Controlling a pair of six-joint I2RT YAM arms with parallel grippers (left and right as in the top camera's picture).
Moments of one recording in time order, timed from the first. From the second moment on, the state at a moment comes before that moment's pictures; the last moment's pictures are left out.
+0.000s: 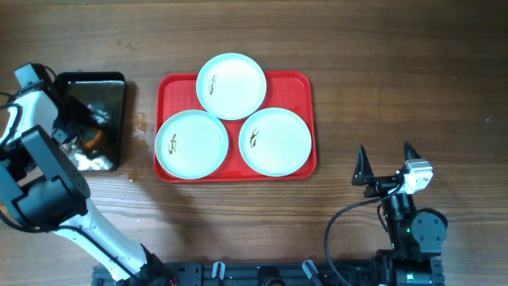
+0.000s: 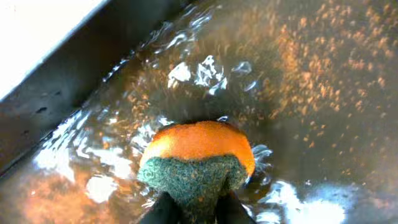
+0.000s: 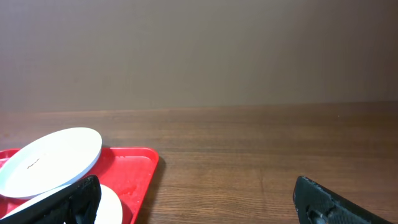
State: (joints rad) left arm 0.51 2.08 1.44 -0.68 -0.05 -0.36; right arm -0.04 0.01 0.01 0.00 -0.14 0.07
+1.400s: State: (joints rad) left arm 0.51 2.08 1.44 -0.82 -0.05 -0.36; right arm -0.04 0.01 0.01 0.00 -0.14 0.07
